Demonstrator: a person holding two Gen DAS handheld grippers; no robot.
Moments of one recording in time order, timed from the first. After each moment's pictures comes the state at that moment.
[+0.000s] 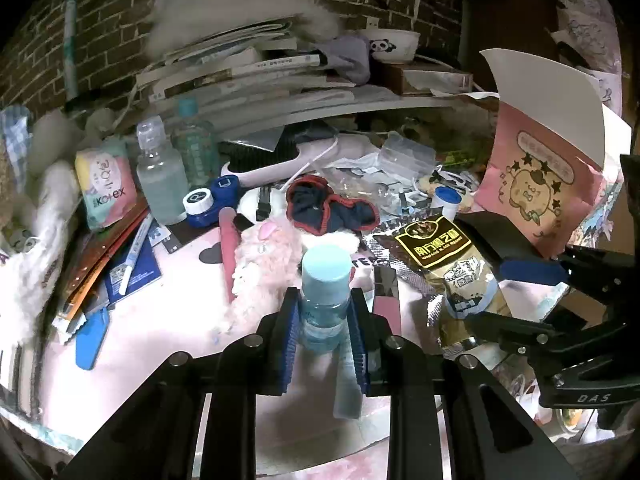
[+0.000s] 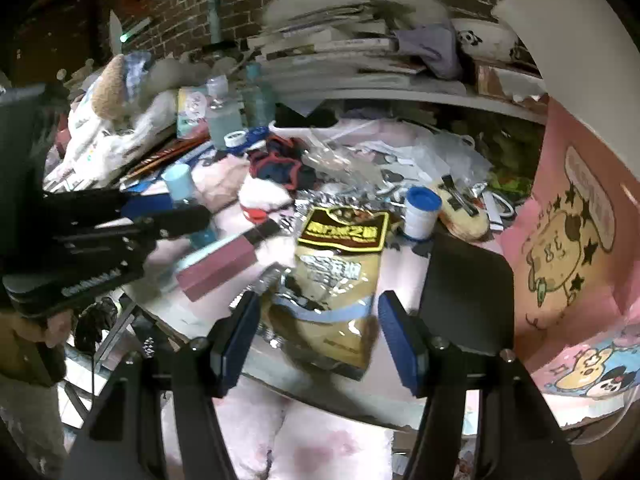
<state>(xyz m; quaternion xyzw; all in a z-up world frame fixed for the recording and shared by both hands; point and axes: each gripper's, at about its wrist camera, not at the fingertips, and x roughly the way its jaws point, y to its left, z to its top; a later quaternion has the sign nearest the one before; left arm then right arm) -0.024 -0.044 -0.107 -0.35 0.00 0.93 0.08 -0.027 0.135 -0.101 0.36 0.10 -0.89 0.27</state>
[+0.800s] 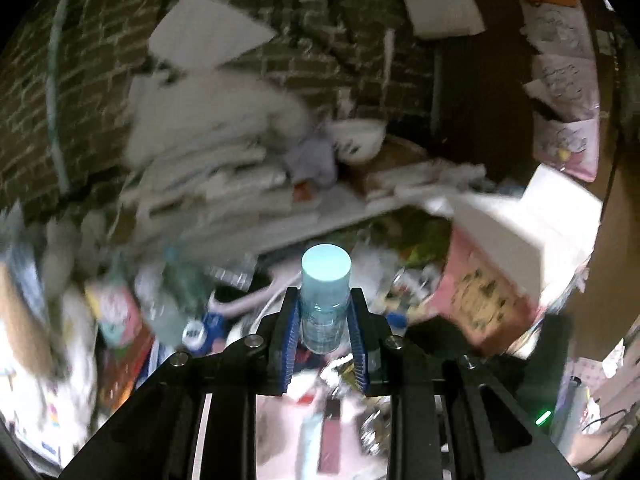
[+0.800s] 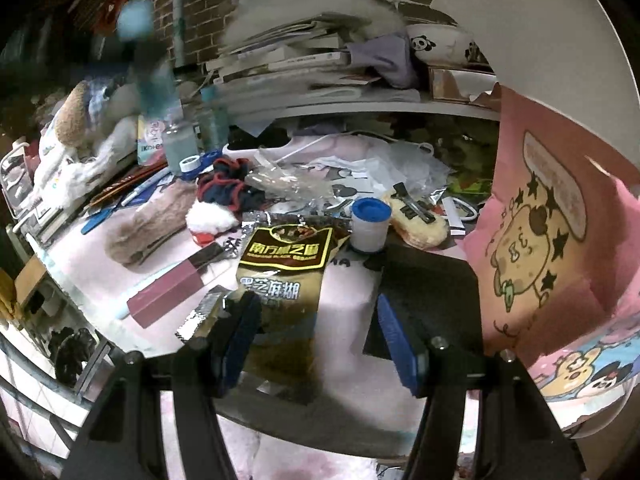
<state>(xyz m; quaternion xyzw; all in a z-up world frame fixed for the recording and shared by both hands) -0.040 0.004 0.021 -0.25 0.03 0.96 0.12 -0.040 0.150 -0.107 0.33 0.07 -0.92 0.22</state>
